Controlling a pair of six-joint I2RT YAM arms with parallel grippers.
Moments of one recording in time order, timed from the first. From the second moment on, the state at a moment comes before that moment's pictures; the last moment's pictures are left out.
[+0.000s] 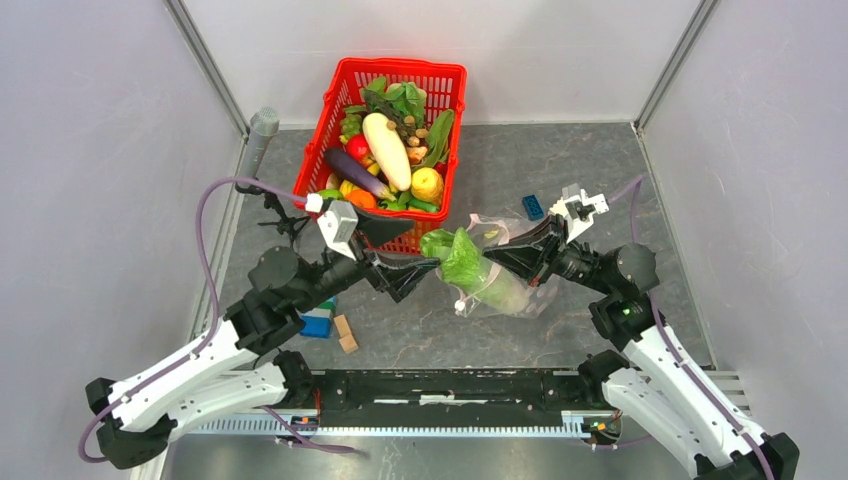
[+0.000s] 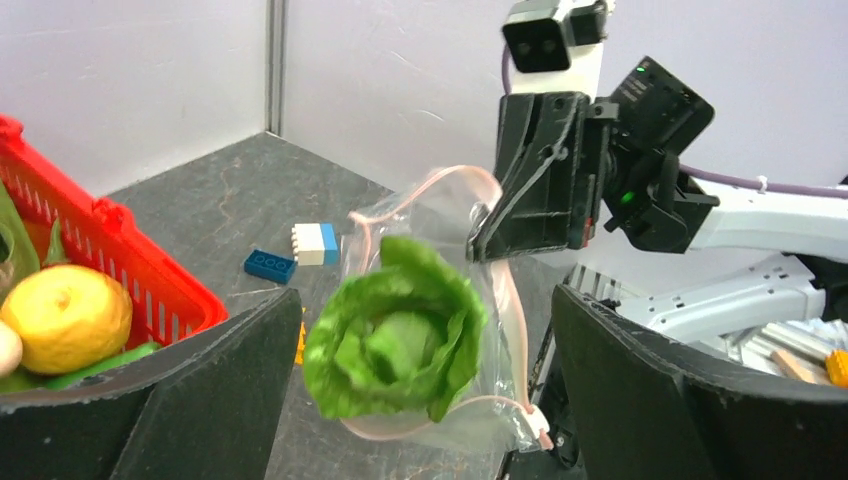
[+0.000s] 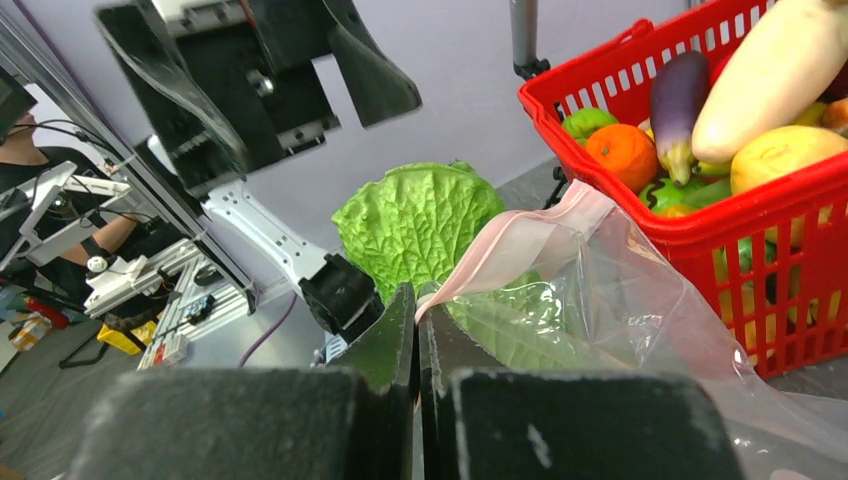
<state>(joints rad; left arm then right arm) -0.97 0.70 0.76 0.17 0.07 -0.27 0.46 0.68 0.56 0.47 -0.74 0.68</state>
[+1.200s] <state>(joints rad) -0.97 1.09 1.02 -0.30 0.39 -0.09 0.46 0.63 0.49 0.34 -0.77 0.58</state>
